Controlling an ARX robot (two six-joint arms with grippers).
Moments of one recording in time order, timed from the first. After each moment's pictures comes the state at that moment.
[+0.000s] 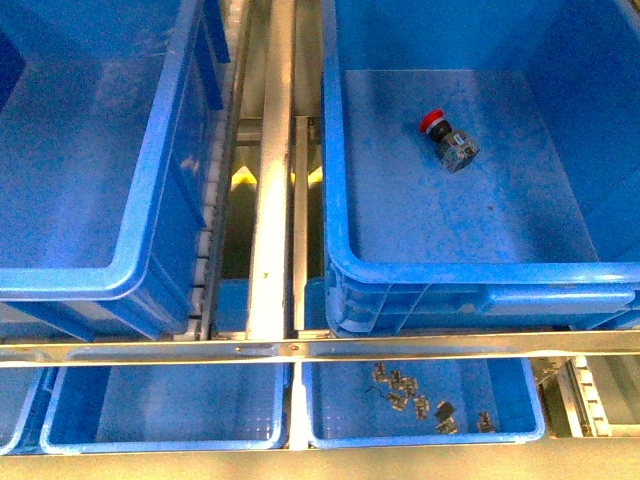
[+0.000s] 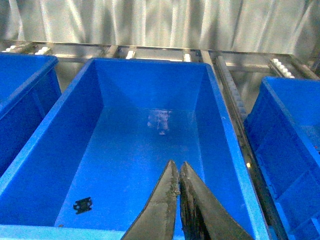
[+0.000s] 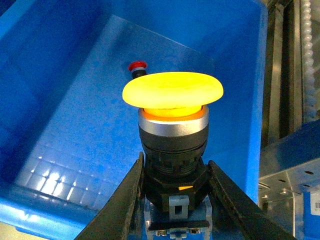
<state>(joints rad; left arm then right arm) 0.00 0.26 0.02 0.26 0.00 -0.01 0.15 1.14 0.40 0.35 0.17 -0.29</state>
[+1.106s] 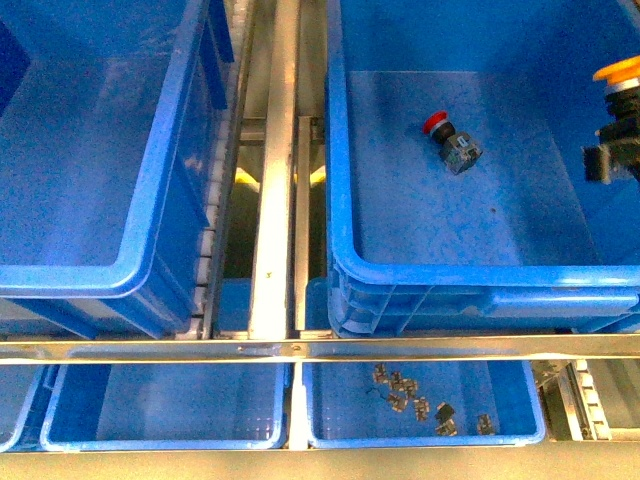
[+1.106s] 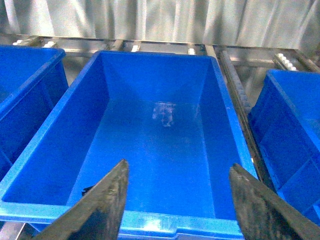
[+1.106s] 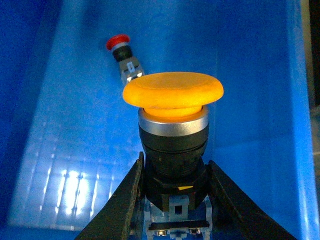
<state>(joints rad) 0.00 0.01 0.02 0.00 0.00 -0.01 0.08 1.59 0.68 0.32 0.22 -0.04</state>
